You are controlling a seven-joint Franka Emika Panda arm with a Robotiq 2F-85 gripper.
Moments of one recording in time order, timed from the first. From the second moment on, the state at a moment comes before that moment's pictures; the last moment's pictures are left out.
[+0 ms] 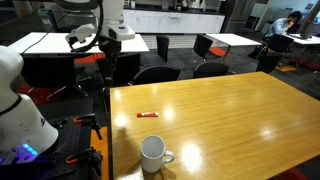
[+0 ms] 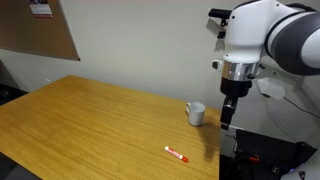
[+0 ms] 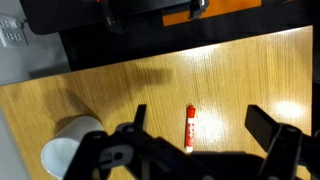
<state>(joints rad) -0.03 -0.60 0.01 -2.61 0.04 1.95 0.18</state>
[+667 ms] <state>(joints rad) -0.02 -0.47 0.03 -2.70 0.10 2.27 0.19</state>
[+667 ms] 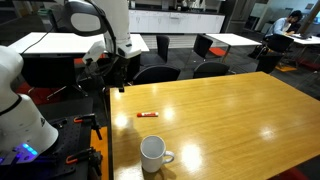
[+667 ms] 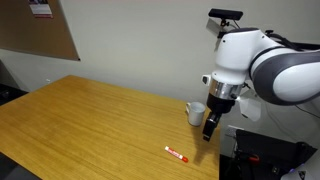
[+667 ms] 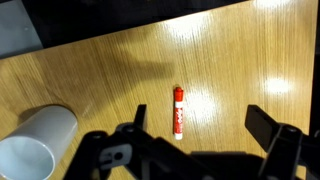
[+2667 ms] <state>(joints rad) 0.02 0.11 0.04 -2.59 -0.11 2.74 0.52</state>
